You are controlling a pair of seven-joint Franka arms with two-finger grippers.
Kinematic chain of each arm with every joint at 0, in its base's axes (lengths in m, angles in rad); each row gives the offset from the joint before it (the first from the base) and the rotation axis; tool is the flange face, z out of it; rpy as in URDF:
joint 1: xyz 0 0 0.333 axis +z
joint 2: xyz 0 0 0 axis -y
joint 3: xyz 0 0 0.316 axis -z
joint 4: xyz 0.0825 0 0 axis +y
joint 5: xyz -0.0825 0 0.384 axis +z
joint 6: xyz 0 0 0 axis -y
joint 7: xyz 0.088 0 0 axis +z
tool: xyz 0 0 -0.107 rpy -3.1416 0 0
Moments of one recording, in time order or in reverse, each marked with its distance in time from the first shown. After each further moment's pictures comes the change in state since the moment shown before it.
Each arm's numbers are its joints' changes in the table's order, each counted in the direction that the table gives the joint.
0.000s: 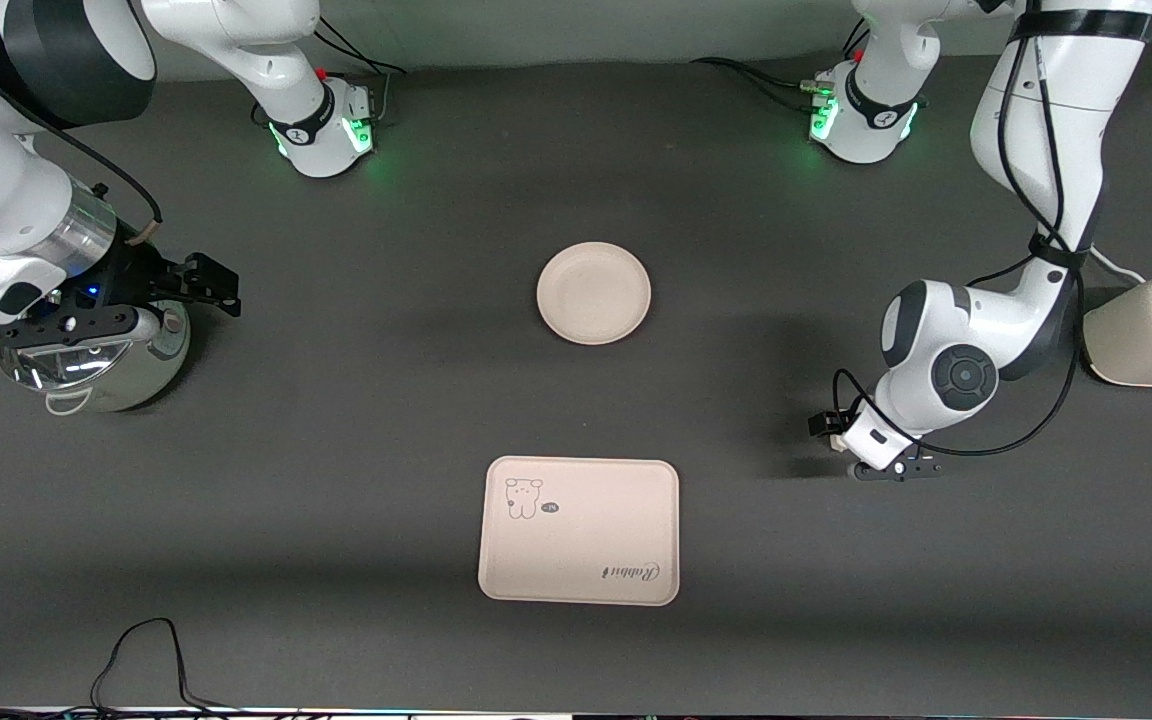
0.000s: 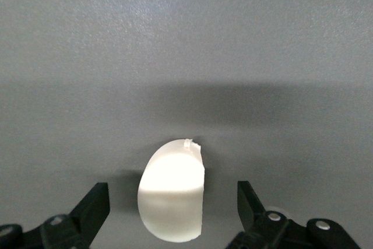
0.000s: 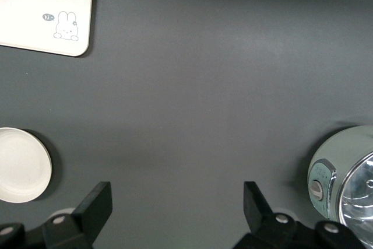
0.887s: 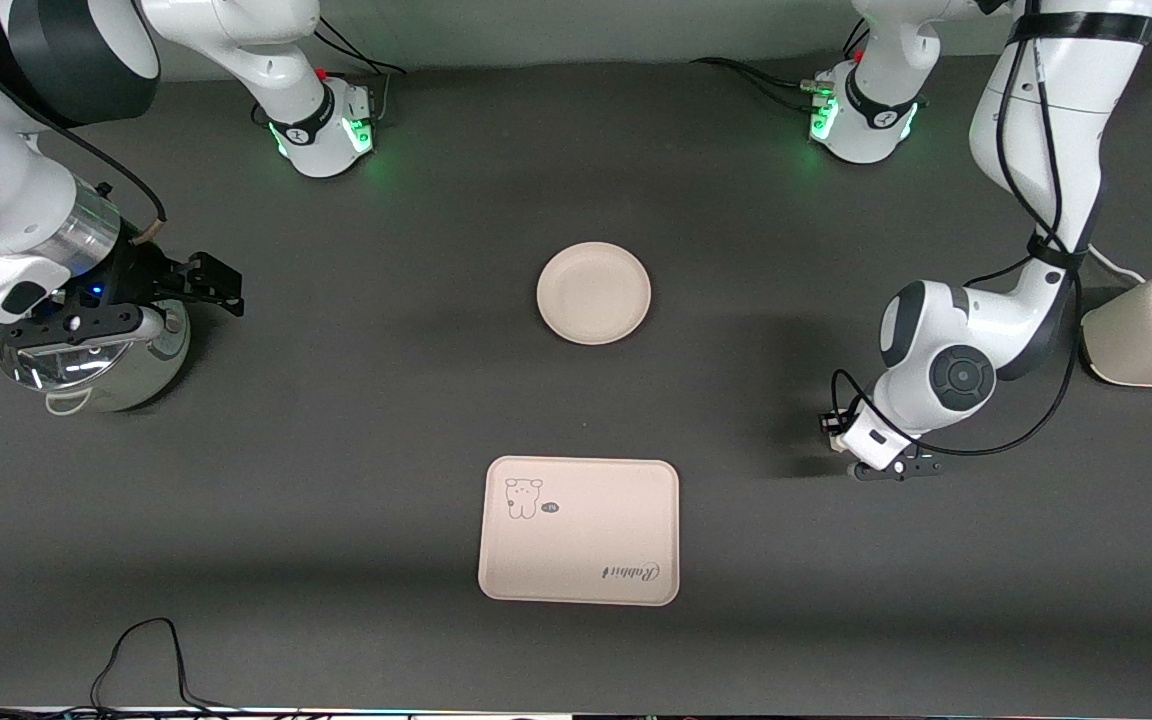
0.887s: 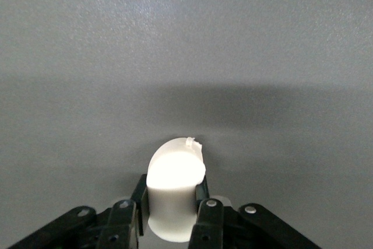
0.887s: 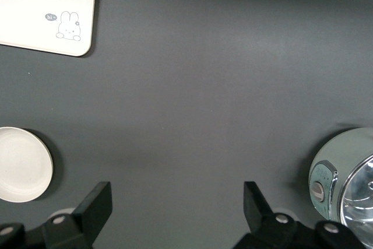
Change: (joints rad) left arm 0.001 0.003 0.001 -0.002 0.000 0.000 0.028; right arm 0.001 0.000 -0.006 -0.001 0.000 0.003 0.000
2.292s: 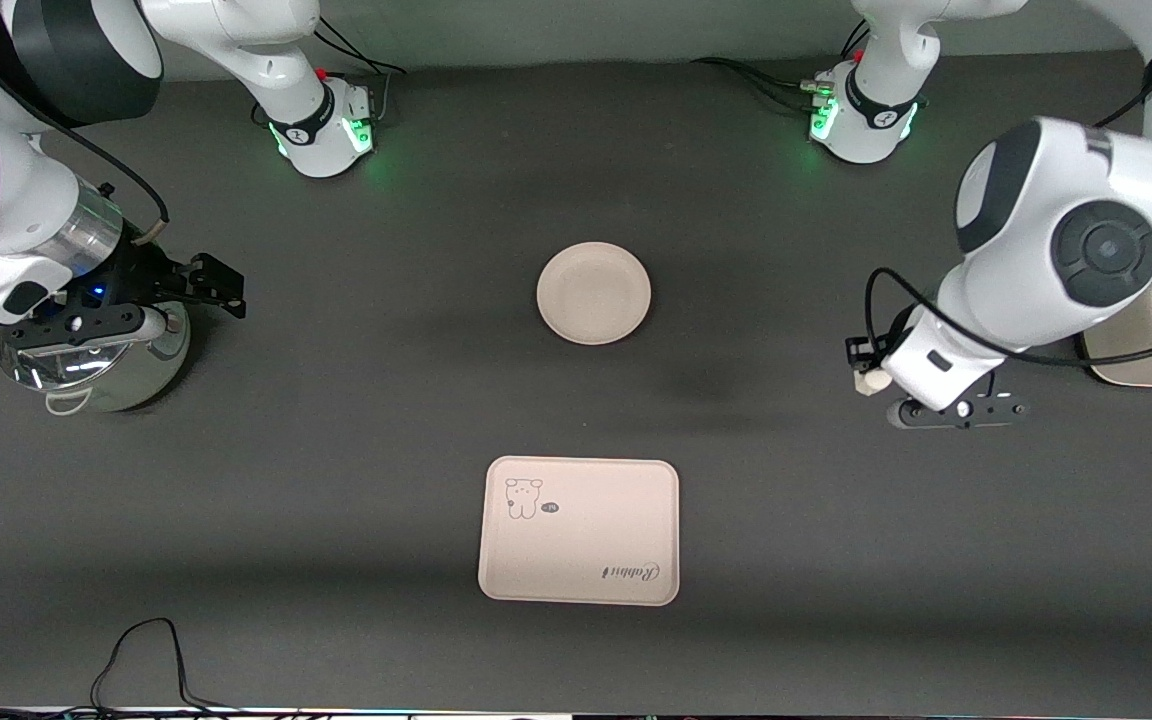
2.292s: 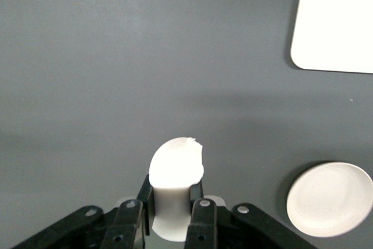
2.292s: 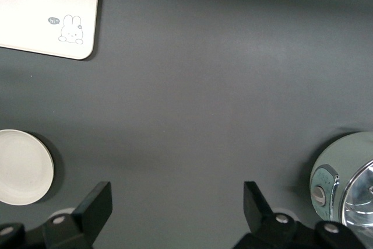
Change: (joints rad) left arm -0.007 0.316 0.103 -0.357 -0.081 -0.719 0.024; right arm 0.004 -0.001 0.000 0.000 0.000 0.013 0.000
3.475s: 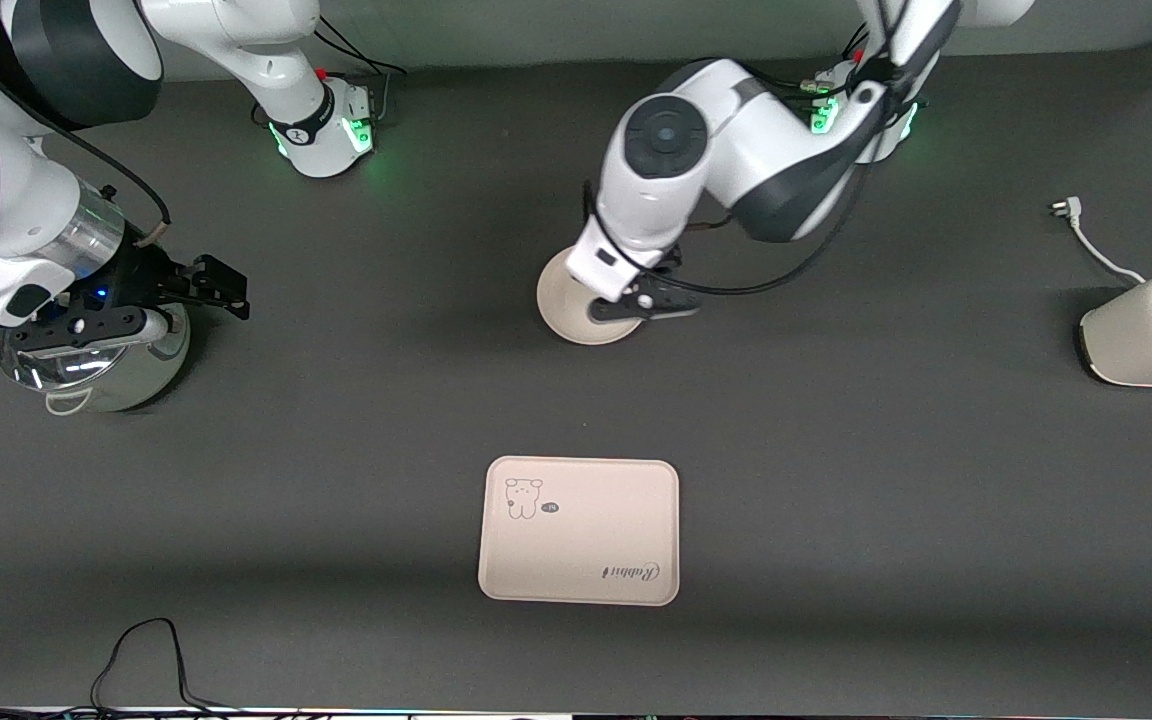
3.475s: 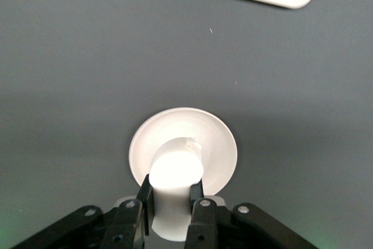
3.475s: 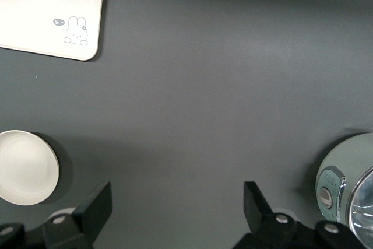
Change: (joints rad) left arm -0.295 -0.180 0.290 0.007 0.060 0.233 0.681; right arm 0.000 -0.004 0.000 0.001 0.016 0.006 0.000
